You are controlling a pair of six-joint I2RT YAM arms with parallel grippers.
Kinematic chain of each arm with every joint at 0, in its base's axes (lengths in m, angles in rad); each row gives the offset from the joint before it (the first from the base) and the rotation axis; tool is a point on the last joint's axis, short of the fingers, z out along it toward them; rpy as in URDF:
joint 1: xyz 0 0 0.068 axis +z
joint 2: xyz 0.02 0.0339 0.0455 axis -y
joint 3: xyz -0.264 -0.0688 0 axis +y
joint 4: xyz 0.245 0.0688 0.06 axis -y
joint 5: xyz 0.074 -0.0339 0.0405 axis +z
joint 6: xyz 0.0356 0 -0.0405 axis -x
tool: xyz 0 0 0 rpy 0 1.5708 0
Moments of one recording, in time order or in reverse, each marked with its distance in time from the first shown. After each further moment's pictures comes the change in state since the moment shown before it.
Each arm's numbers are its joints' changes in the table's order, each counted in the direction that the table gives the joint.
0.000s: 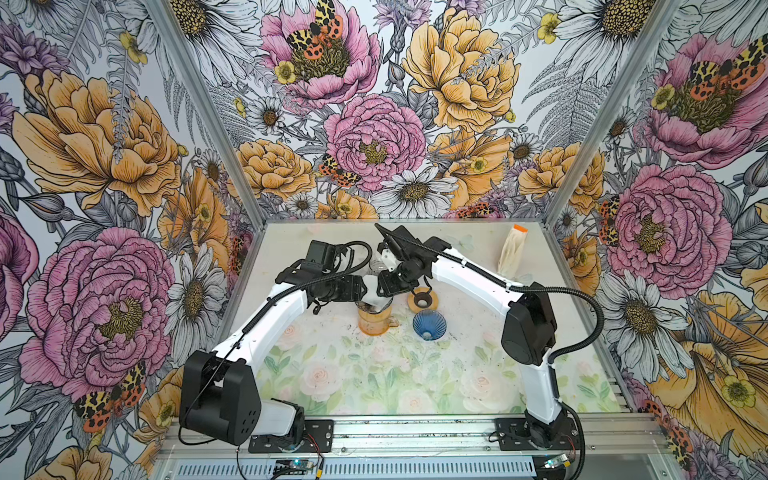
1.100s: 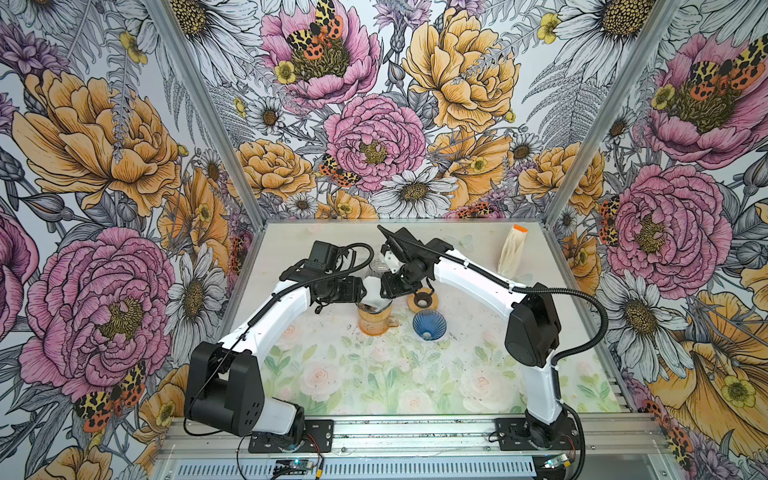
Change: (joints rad) left arm 0.000 -0.047 0.000 0.000 0.000 -0.001; right arm -0.001 0.025 0.041 0.000 -0.022 -0.016
